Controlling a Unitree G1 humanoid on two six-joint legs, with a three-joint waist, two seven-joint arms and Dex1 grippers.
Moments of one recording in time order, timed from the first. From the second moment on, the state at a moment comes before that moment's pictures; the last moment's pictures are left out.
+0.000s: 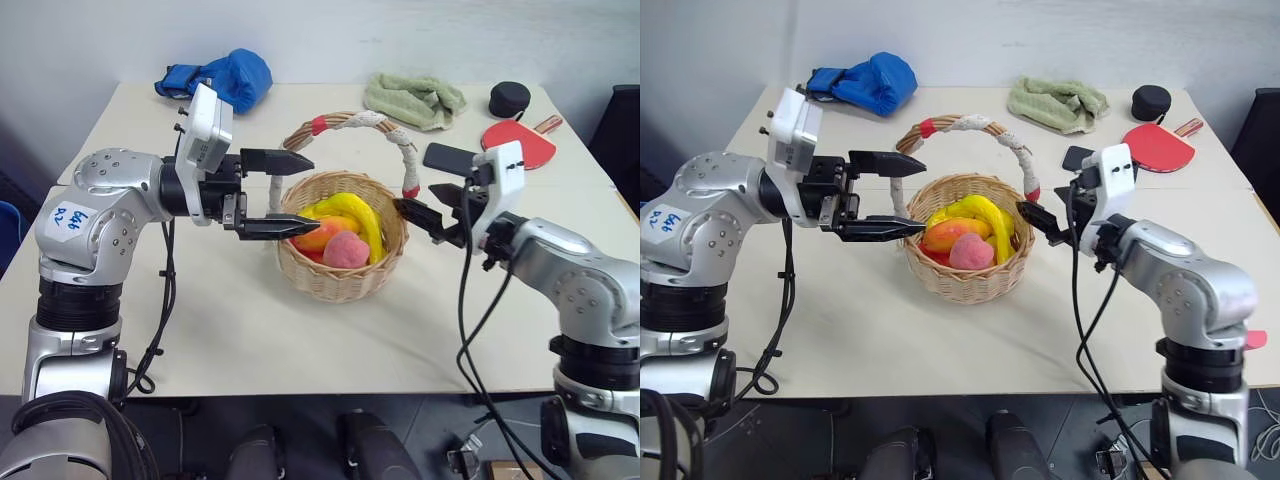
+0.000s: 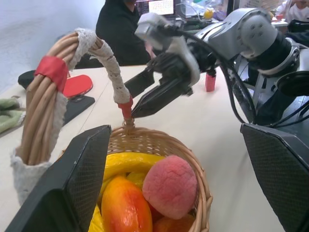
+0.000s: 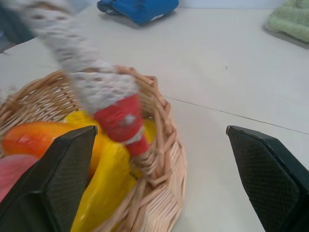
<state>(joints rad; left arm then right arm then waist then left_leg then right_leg) -0.86 0.70 0.02 -0.09 -0.62 0.64 -1.13 -0.62 -0.53 -0.20 -0.25 0.72 0.97 0.30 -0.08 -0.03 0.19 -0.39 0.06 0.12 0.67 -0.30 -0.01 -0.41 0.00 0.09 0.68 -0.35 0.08</state>
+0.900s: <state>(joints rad) -0.88 0.68 0.02 -0.06 -0.60 0.63 -1.15 -0.62 -0.48 -0.16 -0.23 0.62 0.86 0.39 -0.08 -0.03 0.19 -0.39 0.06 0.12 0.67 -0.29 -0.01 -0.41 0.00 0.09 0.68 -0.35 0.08</state>
